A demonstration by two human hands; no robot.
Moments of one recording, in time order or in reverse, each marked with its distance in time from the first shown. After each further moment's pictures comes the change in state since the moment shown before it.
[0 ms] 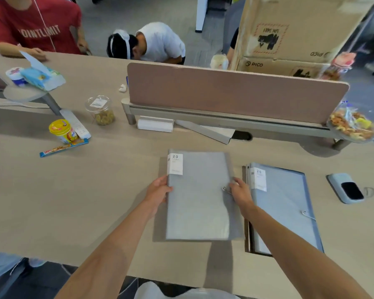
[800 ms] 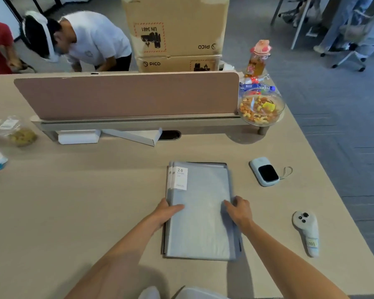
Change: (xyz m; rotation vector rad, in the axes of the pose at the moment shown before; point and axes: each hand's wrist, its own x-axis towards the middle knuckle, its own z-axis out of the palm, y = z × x) left_hand -0.023 -0.059 0.298 0.476 -0.166 -0.177; right_hand 0.054 0.128 -0.268 -0.363 0.122 0.119
